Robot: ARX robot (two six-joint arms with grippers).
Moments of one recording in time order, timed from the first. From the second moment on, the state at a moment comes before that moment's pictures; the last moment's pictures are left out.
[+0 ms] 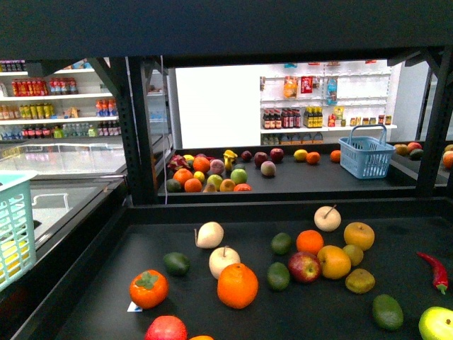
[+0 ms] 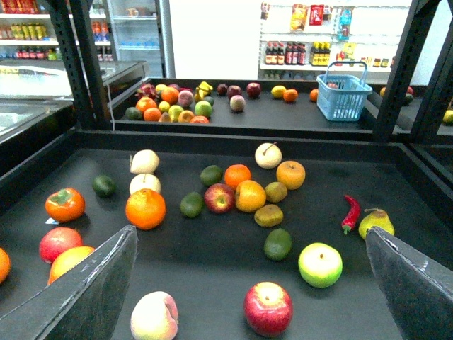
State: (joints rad) left arm 0.42 1.91 1.00 0.99 0.06 -1.33; right arm 0.00 0.01 0.02 0.00 0.00 -0.01
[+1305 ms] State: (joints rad) left arm -0.27 0.73 0.45 0.17 -0.58 -0.22; right arm 0.00 0.01 0.02 0.00 0.00 -0.01
